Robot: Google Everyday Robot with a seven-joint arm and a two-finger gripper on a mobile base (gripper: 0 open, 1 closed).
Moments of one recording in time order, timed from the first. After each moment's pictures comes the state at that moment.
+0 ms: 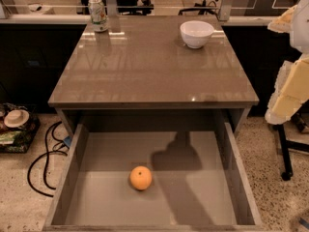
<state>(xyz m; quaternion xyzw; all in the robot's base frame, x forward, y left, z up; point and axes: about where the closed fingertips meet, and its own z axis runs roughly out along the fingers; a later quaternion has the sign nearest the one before) 0.437 -0.209 1.002 -0.60 0.77 -0.06 0.20</state>
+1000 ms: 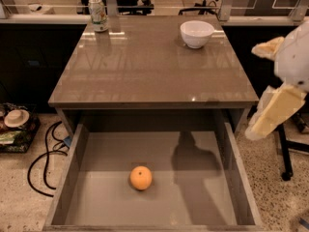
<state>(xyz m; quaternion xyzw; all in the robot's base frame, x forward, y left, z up) 0.443 -0.195 0.951 -0.60 0.76 0.01 0.26</state>
